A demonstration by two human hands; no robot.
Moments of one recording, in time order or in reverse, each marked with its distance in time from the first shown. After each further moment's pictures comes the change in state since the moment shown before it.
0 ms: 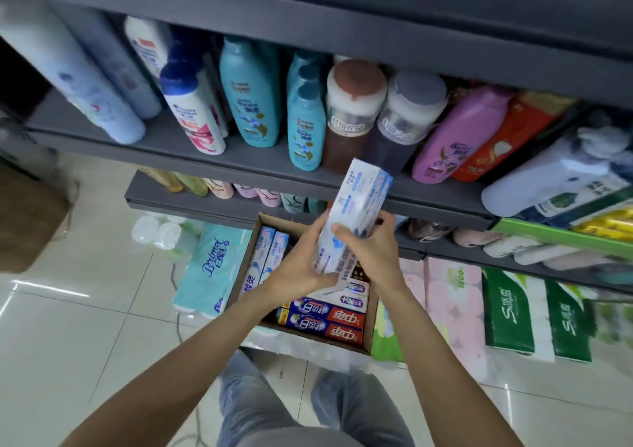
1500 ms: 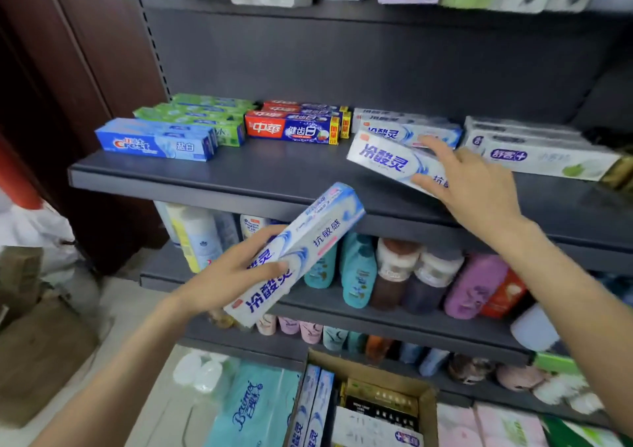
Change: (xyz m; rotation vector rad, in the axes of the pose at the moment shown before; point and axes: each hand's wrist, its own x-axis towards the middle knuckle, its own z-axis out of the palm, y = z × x) left_hand -0.095 0.213 -0.191 0.423 0.132 0.277; right_hand 0.010 -0.288 -0.073 -1.138 0.608 -1.031
